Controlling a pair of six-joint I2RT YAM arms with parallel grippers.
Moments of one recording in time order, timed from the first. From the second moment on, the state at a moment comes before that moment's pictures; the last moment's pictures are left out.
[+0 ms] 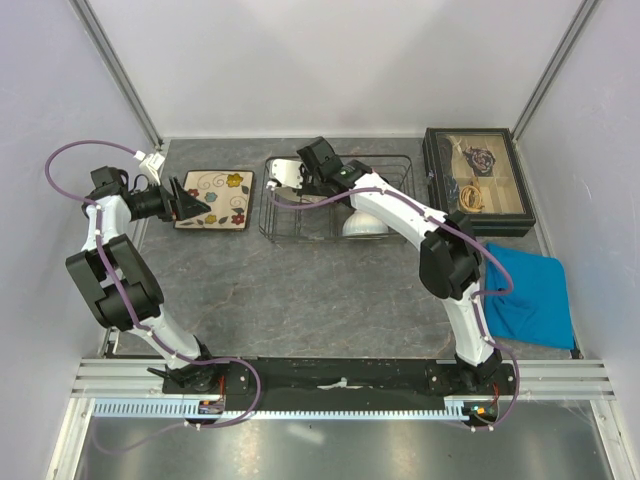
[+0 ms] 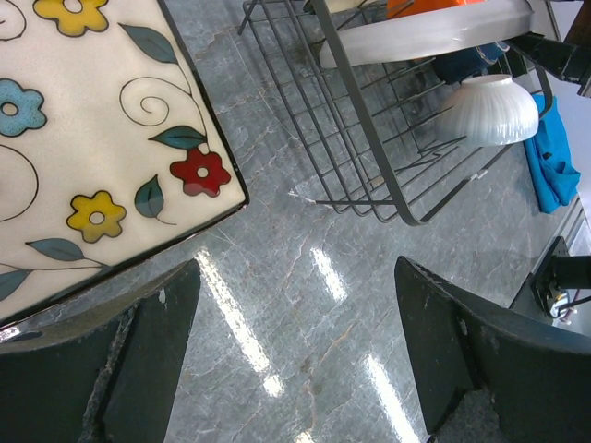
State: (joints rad) left arm 0.49 1.73 1.32 -0.73 1.11 0.43; right arm 0.73 2.15 1.98 -0.57 0.19 -0.89
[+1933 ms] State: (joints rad) left arm 0.49 1.73 1.32 -0.73 1.10 0.43; right arm 0.76 2.15 2.18 -0.76 0.24 -0.97
